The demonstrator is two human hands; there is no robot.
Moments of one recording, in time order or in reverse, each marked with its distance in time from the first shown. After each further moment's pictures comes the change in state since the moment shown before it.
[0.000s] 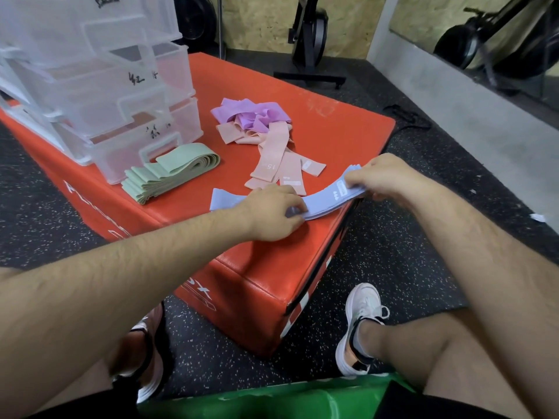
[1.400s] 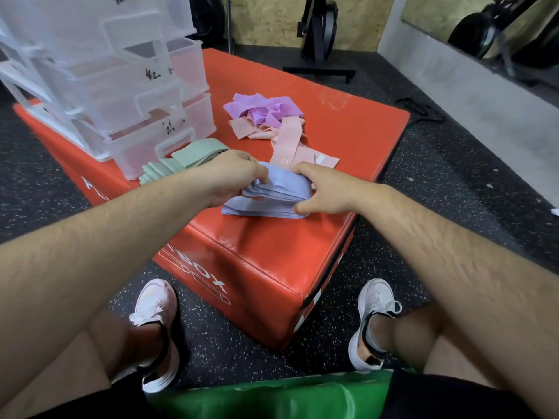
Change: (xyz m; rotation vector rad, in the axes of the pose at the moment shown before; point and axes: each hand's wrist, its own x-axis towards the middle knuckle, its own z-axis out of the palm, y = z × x) left_hand -0.022 -0.036 -0.063 -0.946 0.165 -0.583; right_hand 0.008 -0.032 0.087 -0.348 -0.280 -0.572
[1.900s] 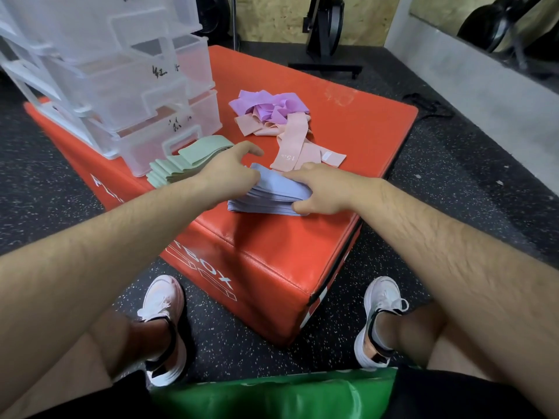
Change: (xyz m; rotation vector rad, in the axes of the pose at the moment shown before) left_hand -0.006 -0.017 -0.014 0.435 0.196 0.206; right_hand 0.010 -0.011 0.006 -0.250 -0.070 -0.078
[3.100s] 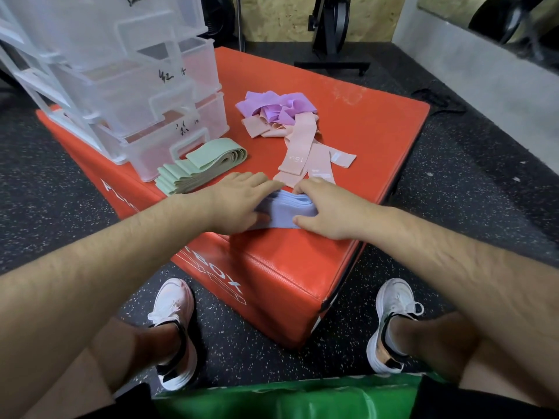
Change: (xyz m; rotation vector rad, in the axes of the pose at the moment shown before) left_hand -0.006 -0.036 0.002 0.805 -0.242 0.623; right_hand -0.021 -0.020 0.025 0.170 0.154 -0.017
